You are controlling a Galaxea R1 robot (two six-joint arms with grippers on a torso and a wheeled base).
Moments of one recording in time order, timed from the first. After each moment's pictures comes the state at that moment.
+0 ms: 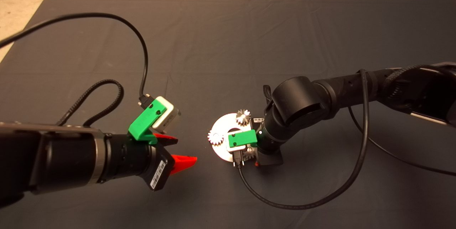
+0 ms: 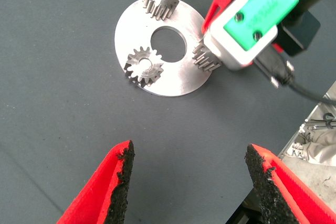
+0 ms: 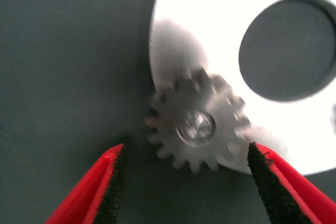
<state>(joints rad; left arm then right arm) -0.34 2.09 -0.34 0.78 1.06 -1.19 0.20 2.76 -0.95 -0.40 -1.53 0.18</state>
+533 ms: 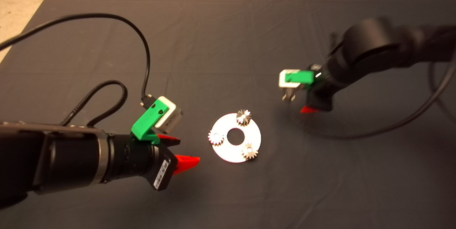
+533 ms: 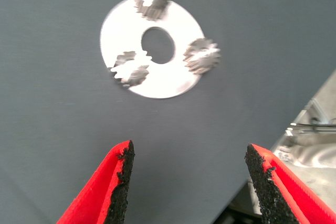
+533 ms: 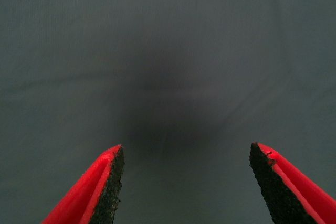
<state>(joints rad) -0.34 2.14 -0.34 0.78 1.06 -1.27 0.50 2.34 -0.94 -0.30 -1.53 0.31</state>
